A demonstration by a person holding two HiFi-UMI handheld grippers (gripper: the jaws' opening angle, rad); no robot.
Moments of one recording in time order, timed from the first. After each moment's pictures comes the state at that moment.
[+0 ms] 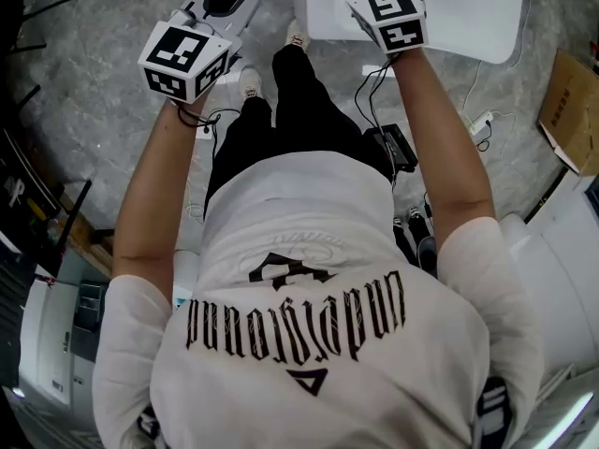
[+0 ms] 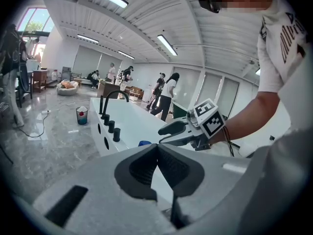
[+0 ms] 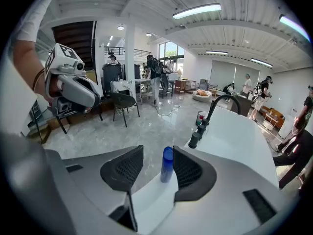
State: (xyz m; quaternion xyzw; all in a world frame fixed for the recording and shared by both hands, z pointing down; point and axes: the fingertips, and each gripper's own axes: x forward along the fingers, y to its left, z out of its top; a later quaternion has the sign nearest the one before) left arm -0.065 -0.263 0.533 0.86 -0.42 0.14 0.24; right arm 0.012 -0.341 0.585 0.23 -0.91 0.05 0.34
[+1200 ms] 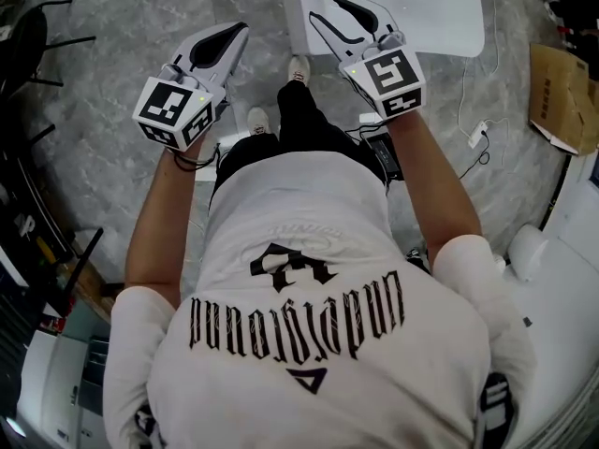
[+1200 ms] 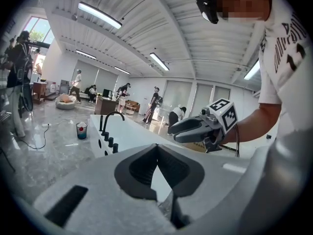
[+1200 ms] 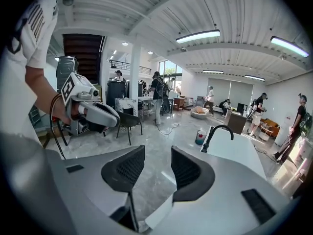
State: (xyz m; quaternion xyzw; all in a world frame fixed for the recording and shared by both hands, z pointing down) left arm -0.094 -0.152 0.419 0.88 -0.42 0.08 0.18; right arm -0.001 -0.202 0.421 0.26 -0.93 0.02 0.26
